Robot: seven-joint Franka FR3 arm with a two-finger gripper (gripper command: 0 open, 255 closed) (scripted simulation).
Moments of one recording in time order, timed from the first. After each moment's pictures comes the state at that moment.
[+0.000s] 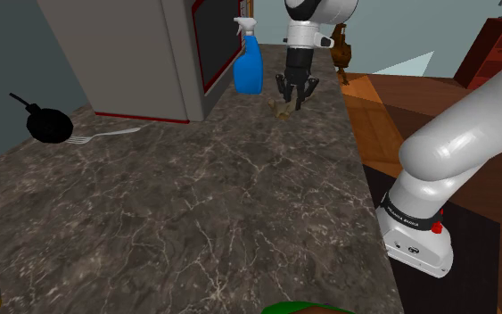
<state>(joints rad) -0.36 -0.34 0.19 -2.37 0.29 1.86 1.22</state>
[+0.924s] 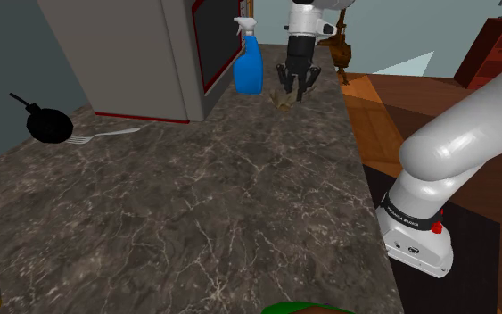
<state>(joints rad) -0.36 -0.37 0.18 -2.31 0.28 1.78 1.23</state>
